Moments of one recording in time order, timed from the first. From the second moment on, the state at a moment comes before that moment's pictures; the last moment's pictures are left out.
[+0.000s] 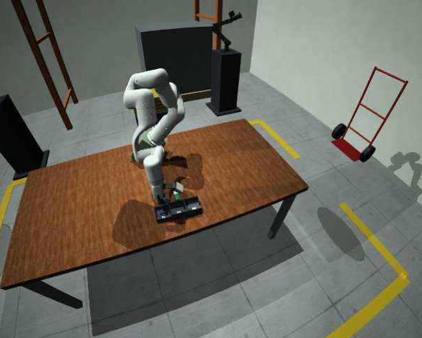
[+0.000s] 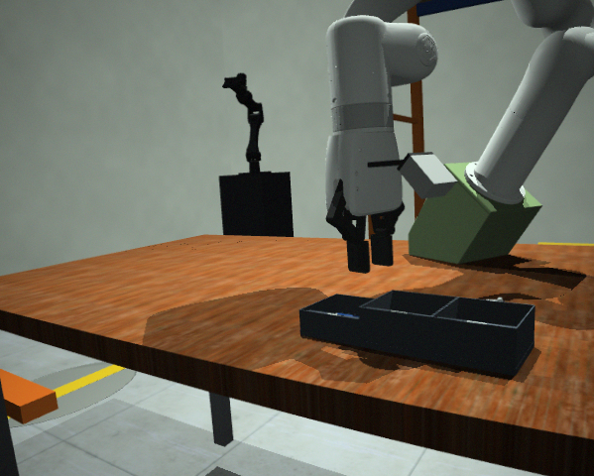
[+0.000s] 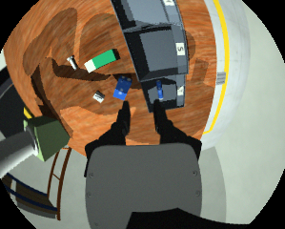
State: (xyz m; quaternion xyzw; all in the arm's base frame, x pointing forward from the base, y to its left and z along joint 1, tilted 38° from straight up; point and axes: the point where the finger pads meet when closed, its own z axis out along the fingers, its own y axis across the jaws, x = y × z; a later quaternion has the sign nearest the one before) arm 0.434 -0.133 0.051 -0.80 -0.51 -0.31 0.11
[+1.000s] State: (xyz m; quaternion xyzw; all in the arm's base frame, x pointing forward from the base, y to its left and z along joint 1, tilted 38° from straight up) arm 0.396 -0.114 0.055 -0.90 -0.30 -0.27 0.18
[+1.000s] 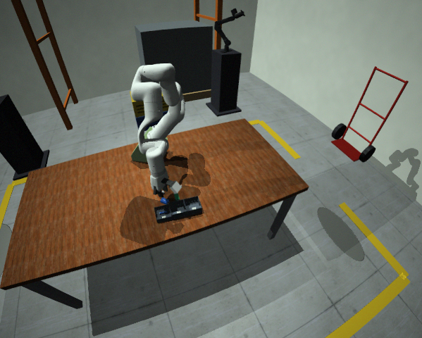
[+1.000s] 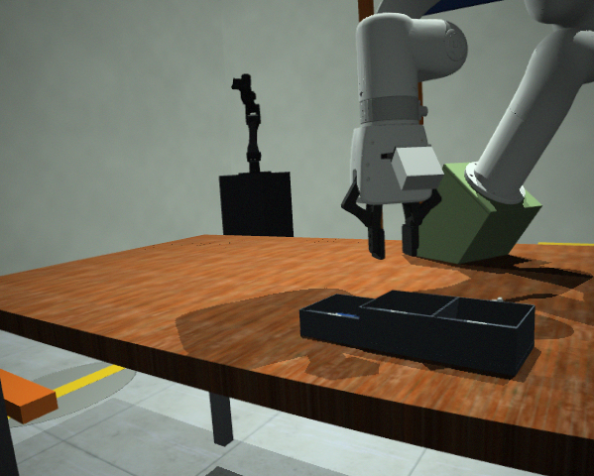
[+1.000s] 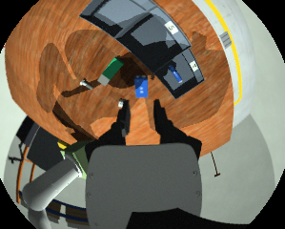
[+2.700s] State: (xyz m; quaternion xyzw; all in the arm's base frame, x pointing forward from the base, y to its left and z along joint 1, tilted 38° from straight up) arm 0.426 -0.079 -0.005 -0.90 -0.30 -0.27 0.18
